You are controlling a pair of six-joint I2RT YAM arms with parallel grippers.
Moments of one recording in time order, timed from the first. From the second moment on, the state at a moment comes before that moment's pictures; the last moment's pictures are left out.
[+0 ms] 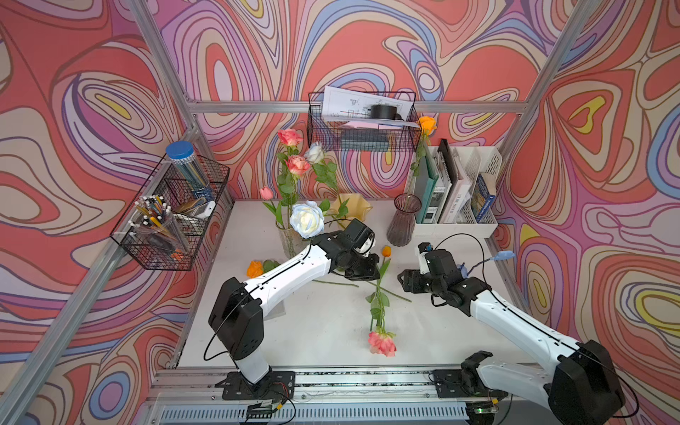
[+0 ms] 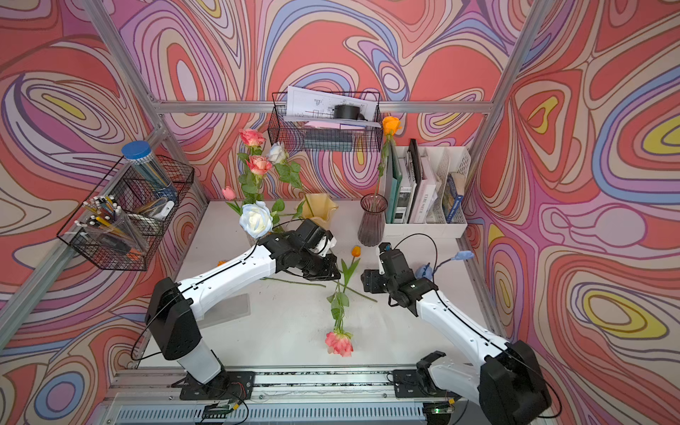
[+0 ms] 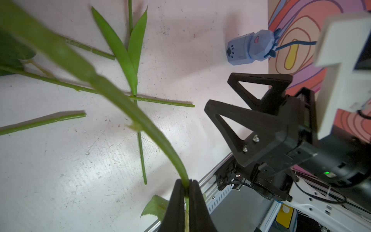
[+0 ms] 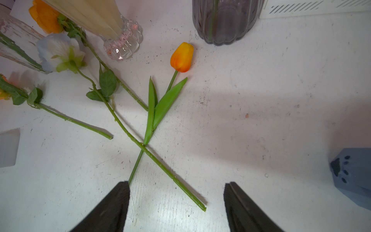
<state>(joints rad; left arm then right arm) -0.77 1.70 1.49 -0.77 0.42 -0.67 0.44 1.13 0.70 -0.39 -0.02 0.34</state>
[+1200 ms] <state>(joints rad) -0.65 1.73 1.72 0.35 0.94 -1.65 0.44 1.04 0.76 -0.10 0.05 0.09</state>
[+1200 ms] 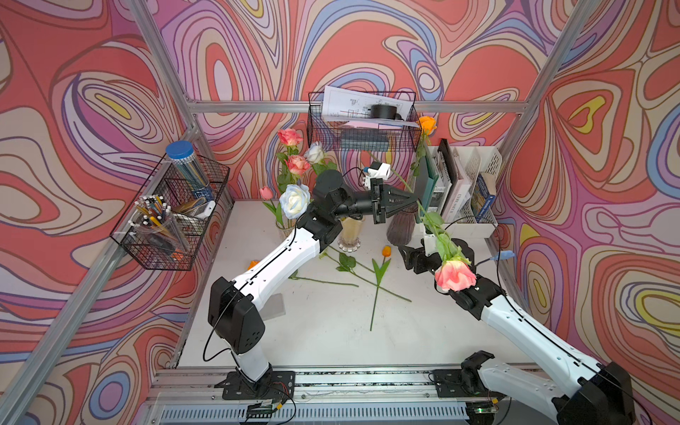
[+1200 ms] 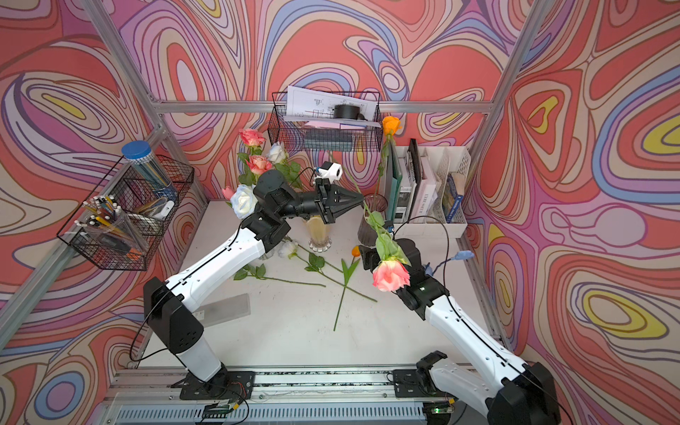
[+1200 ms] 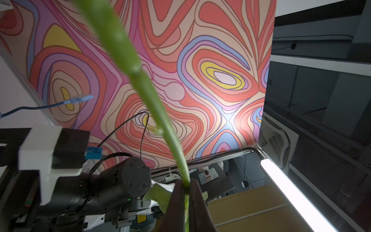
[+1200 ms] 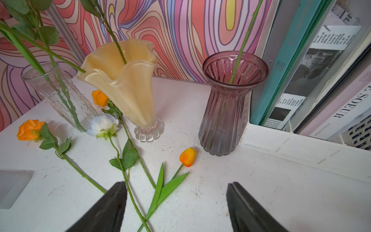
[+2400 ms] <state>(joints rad) -0.04 1.40 1.32 0.78 0.53 -2.04 0.44 1.13 0.76 -0.11 0.05 0.10</state>
